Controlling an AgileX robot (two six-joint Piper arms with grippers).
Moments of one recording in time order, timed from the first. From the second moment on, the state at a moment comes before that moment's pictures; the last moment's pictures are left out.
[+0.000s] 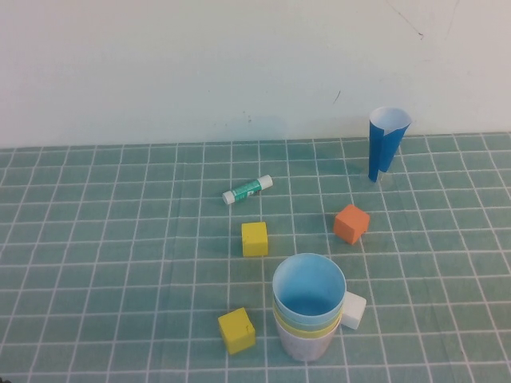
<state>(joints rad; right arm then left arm) 0.14 0.03 0.03 0.31 -0.23 -0.74 -0.56 0.16 -0.43 0.16 0.80 -0.30</state>
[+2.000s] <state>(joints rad) 0.00 -0.01 0.03 -0.18 0.40 -0.22 -0.56 0.16 -0.43 0.15 0.80 -0.30</state>
